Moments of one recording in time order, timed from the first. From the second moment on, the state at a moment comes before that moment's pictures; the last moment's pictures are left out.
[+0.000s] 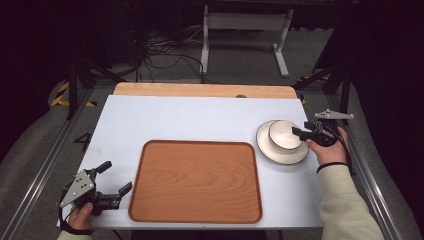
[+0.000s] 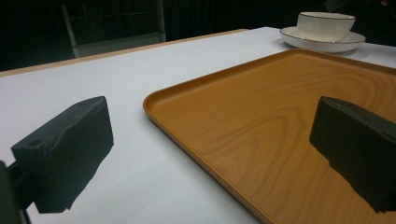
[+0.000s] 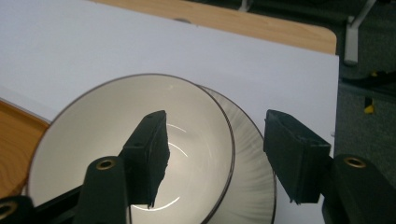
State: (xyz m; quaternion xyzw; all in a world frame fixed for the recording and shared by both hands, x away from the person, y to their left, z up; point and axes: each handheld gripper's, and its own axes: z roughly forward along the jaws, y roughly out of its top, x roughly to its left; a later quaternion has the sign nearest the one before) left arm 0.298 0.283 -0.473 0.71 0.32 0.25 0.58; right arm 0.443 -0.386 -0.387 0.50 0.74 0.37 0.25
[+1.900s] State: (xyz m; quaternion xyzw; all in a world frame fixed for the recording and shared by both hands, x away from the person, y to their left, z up) left arm 0.298 0.281 -0.473 0.71 0.32 0.25 0.57; right arm 0.443 -0.378 -0.355 0.65 0.67 0.32 0.15
